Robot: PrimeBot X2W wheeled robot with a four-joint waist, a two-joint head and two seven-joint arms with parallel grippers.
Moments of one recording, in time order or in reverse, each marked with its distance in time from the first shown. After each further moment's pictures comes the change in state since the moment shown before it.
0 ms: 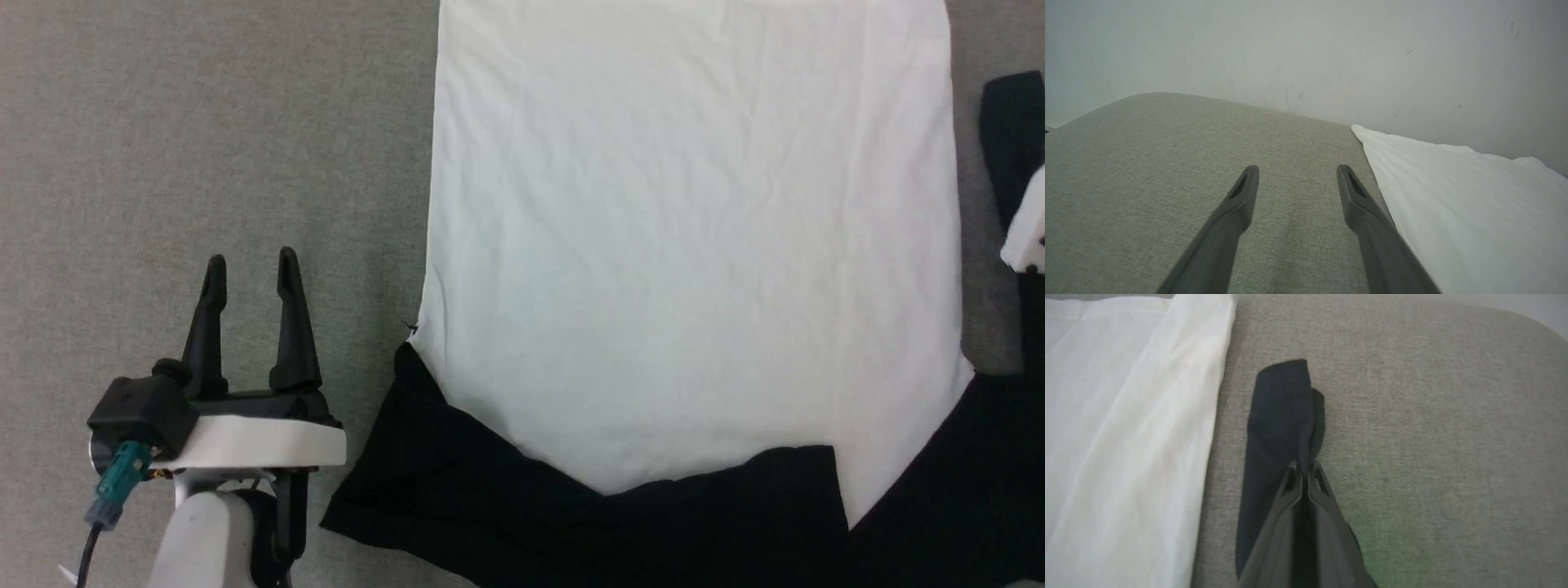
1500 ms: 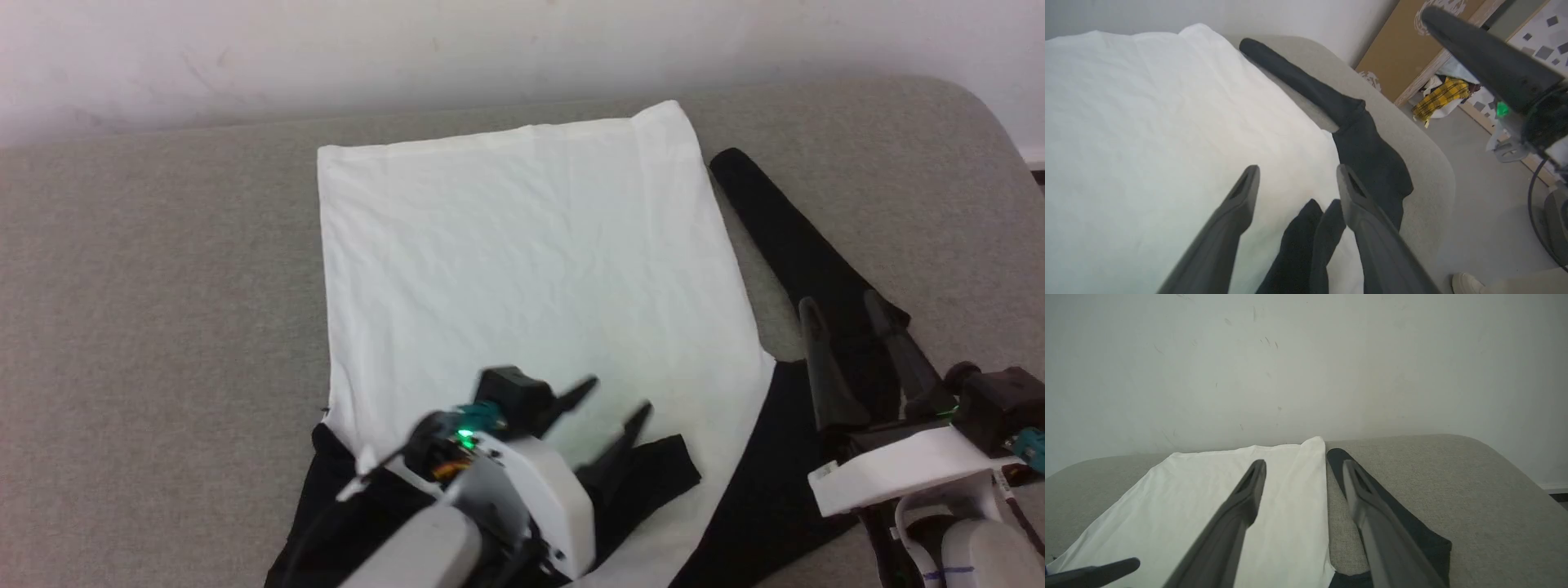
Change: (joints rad) left arm -0.164 0.023 -0.680 0.176 -0.246 -0.038 0.399; right arm 0.662 0.237 0.221 -0.542 0.097 0.000 -0.655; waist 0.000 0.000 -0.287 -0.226
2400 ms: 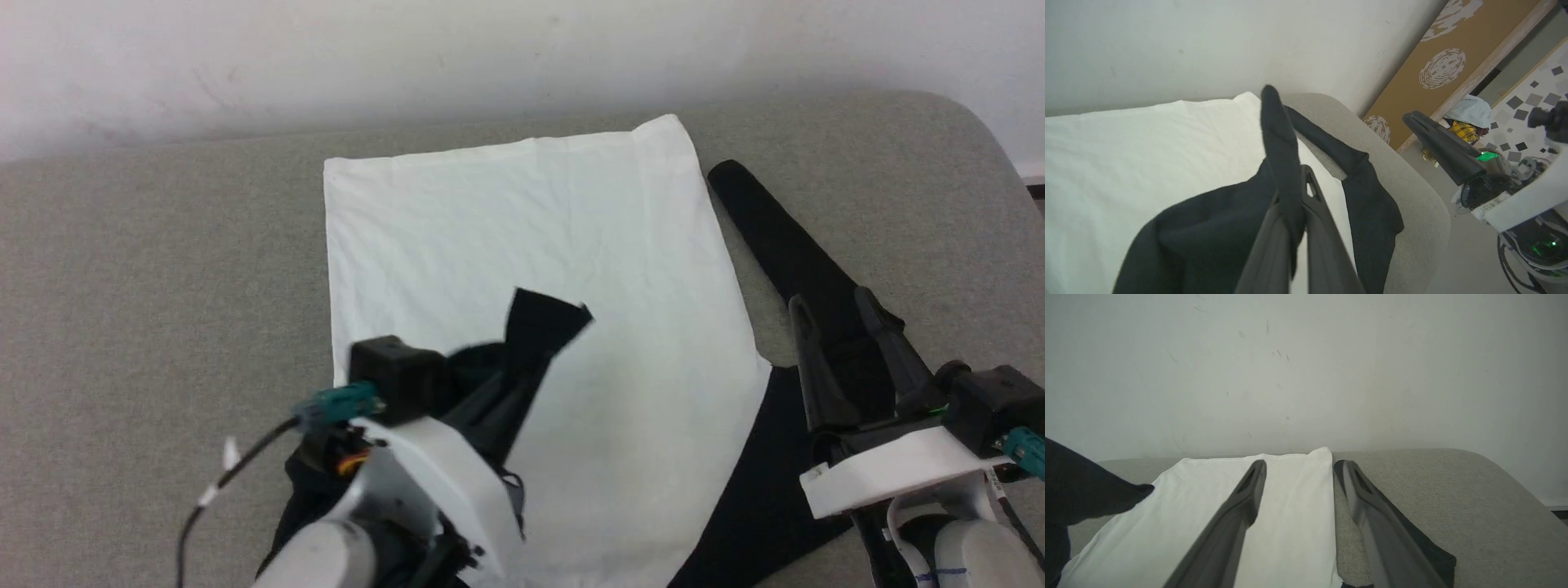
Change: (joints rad) left arm 0.118 0.173 0.175 -0.484 -0.074 0.132 0.195; right arm 0.001 0.000 0.018 -0.021 -0.018 0.000 0.008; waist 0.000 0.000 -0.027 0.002
